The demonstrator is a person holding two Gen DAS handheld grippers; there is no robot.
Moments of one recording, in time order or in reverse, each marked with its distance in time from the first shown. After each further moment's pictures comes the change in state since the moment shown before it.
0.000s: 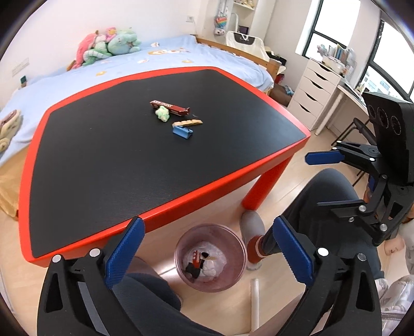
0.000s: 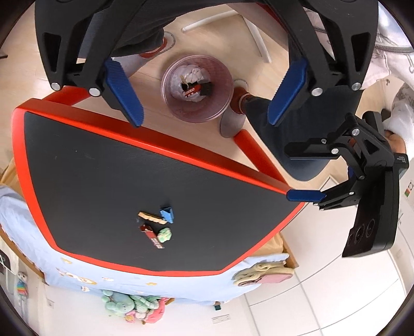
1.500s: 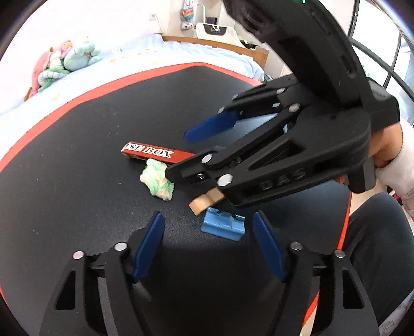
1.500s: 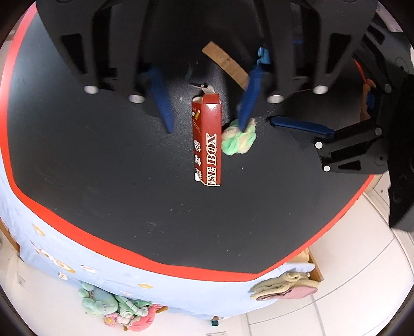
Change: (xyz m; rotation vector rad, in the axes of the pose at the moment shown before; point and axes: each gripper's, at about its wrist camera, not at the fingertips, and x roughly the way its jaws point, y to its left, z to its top) left arm 0.144 0.054 0.112 0.203 0.009 -0.104; right arm 0.187 -0.104 0.187 -0.157 0.086 -0.050
